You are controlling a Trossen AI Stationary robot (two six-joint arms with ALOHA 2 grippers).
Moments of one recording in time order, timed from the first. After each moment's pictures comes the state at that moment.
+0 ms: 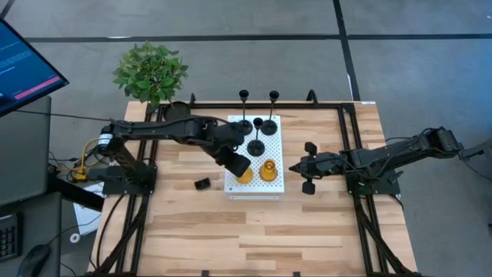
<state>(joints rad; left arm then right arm) 0.00 1.49 1.67 -1.07 0.11 -0.83 0.12 0.98 0.39 -0.03 0.26 0.04</state>
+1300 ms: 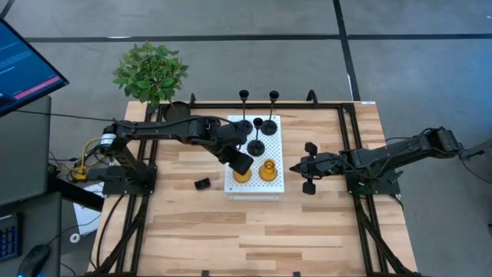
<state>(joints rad) 0.02 1.51 1.67 -1.05 0.05 -0.82 0.12 0.98 0.39 -0.05 0.26 0.04</state>
